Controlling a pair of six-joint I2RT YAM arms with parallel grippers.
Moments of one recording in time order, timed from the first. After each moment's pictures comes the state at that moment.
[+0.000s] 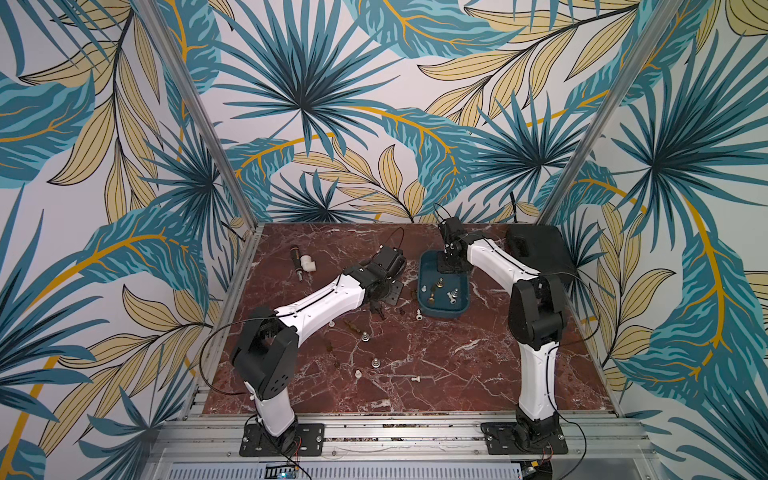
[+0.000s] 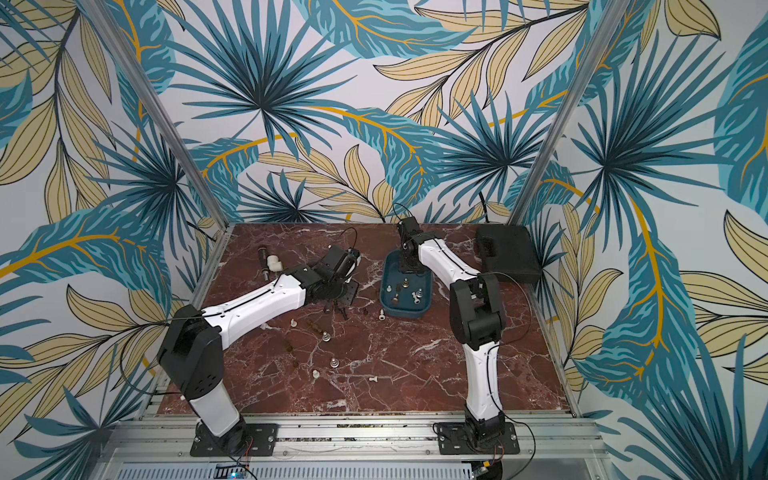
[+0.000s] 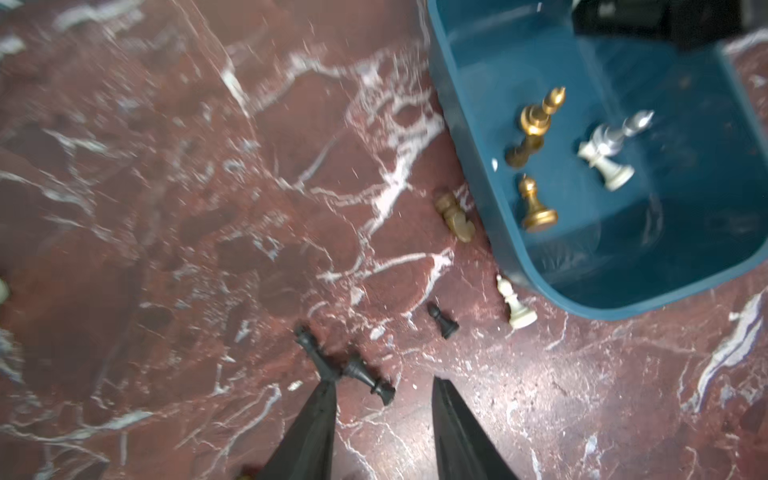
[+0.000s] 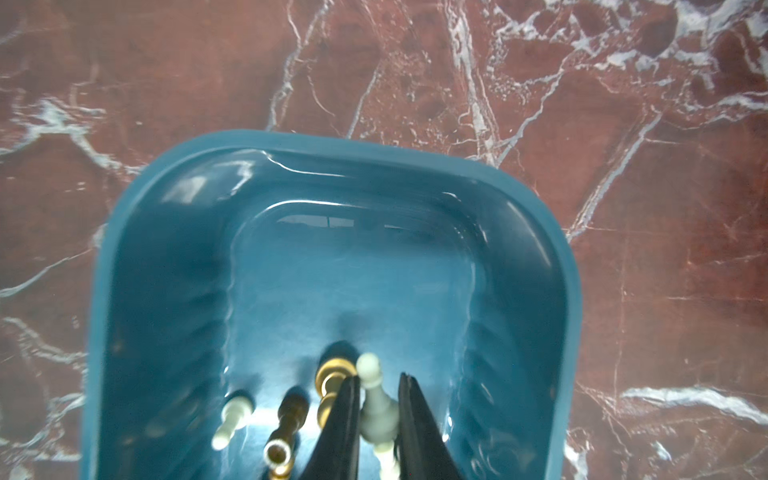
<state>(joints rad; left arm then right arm) -0.67 1.77 1.40 -0.63 -0.11 -0.24 0.30 2.15 1.80 -0.83 0.18 0.30</state>
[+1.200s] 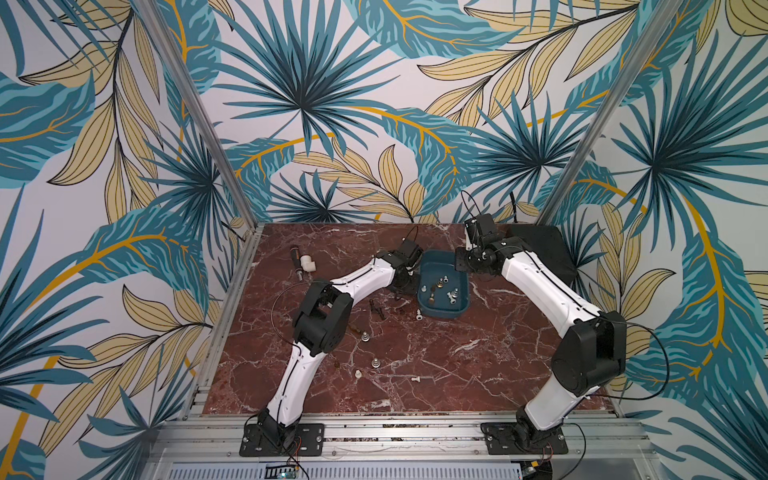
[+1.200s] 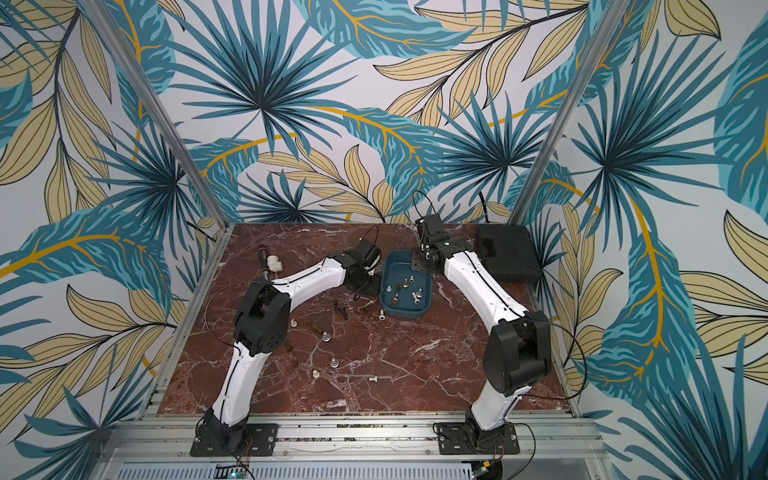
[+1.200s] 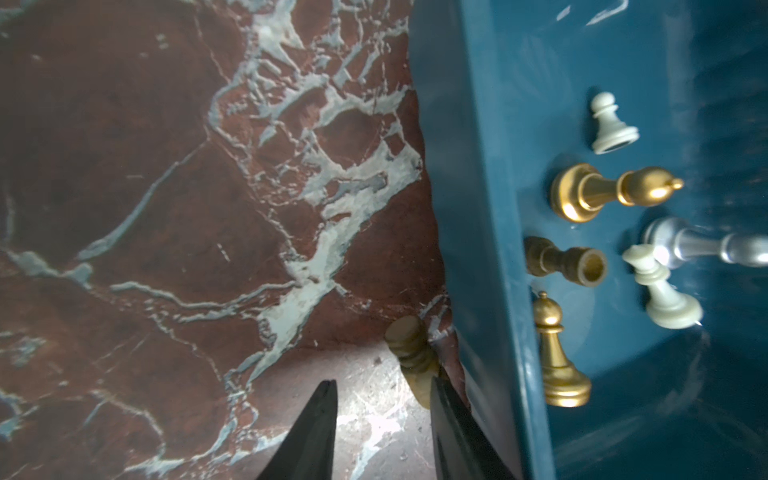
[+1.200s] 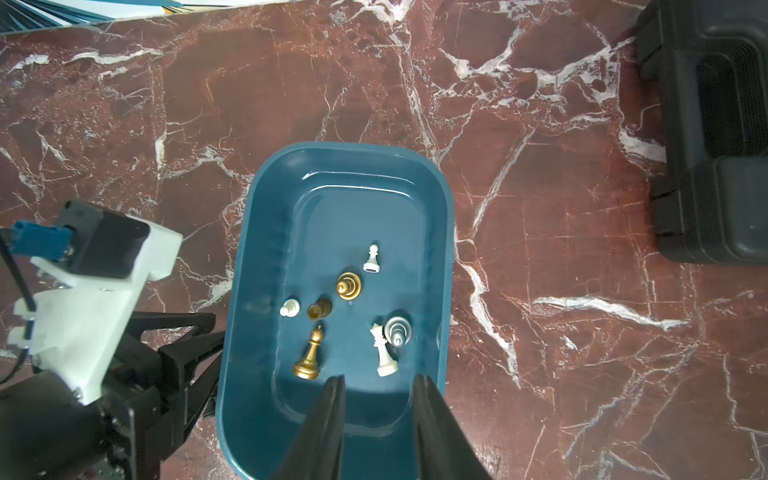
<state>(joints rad) -0.63 2.27 1.86 -0.71 0.08 -0.40 0.29 1.70 1.52 -0.78 0.15 0.33</state>
